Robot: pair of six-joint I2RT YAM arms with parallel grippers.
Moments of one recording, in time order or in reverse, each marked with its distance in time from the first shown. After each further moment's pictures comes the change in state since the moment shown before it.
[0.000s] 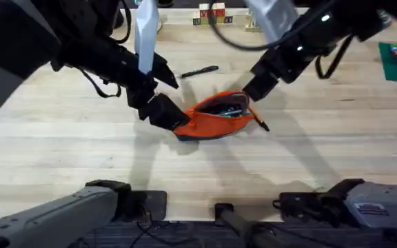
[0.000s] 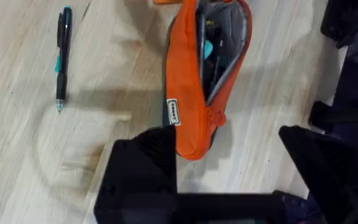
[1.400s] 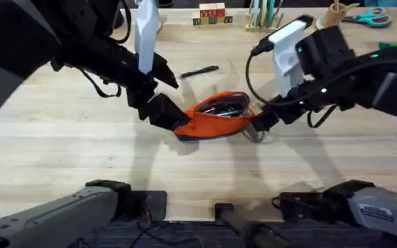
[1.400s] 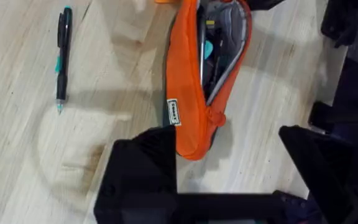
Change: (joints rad) left arm 0.000 0.000 0.000 0.001 0.000 0.000; right arm -0.228 -0.160 -0.668 0.506 -0.239 0.003
